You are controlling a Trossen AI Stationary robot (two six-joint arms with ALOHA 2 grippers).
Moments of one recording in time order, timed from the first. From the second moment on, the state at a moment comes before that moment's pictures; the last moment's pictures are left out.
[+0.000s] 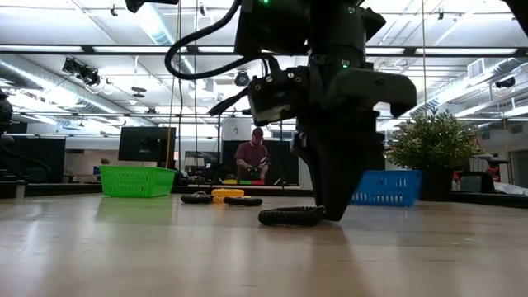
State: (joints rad) left arm 0.00 0.84 1.13 -0.69 -0.26 -0.19; right arm 0.25 2.16 1.56 -0.83 -0.11 0.15
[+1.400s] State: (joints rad) left arm 0.00 0.84 1.13 -0.69 -0.26 -0.19; right arm 0.14 2.13 1.56 -0.69 -0.31 0.27
